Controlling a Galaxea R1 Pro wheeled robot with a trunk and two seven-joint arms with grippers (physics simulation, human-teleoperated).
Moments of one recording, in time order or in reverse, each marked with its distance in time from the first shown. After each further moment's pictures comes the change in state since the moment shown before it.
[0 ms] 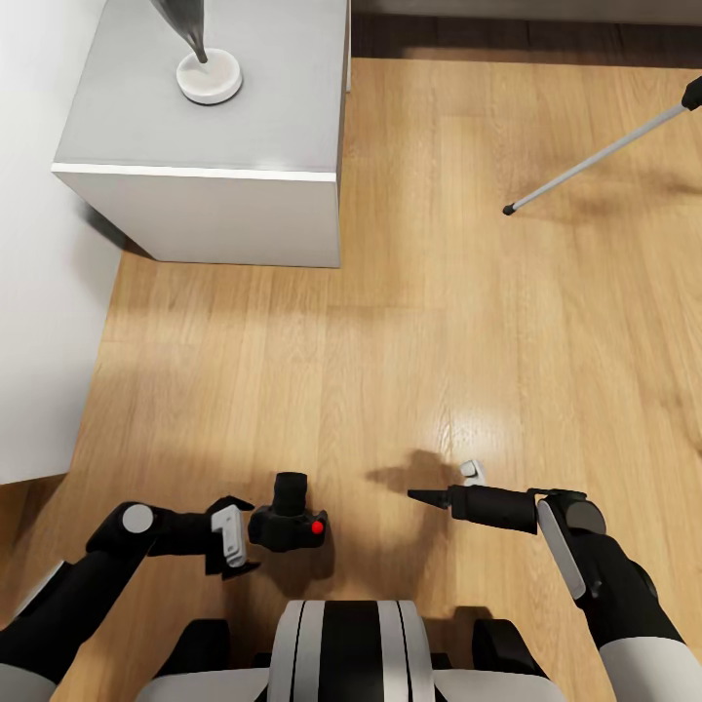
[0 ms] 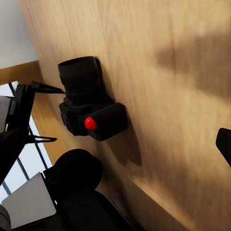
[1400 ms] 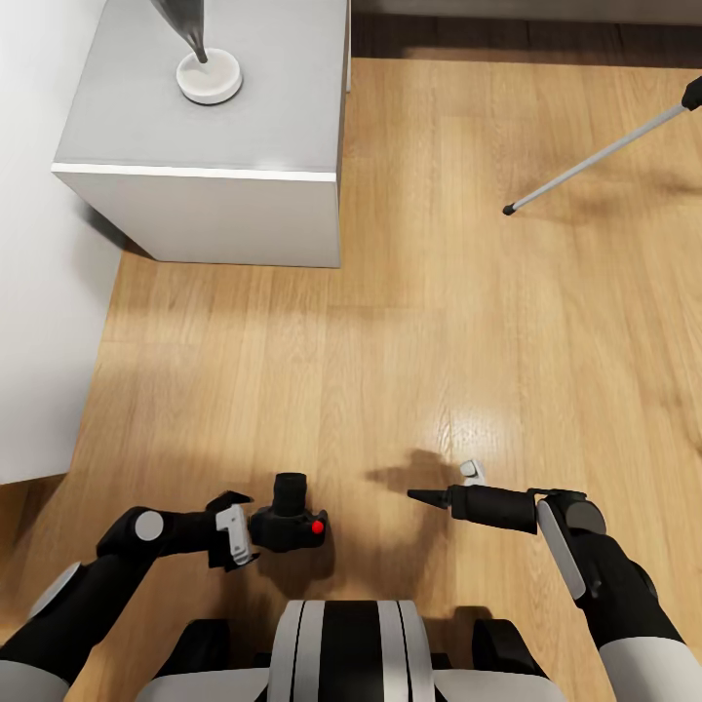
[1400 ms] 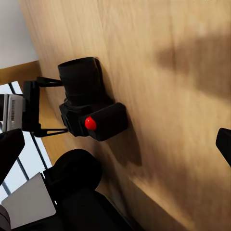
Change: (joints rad) left arm 0.000 -0.034 0.002 0.044 -0.129 -0.075 0.133; right arm 0.000 0.000 0.000 -0.001 0.000 -0.002 0.000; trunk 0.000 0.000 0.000
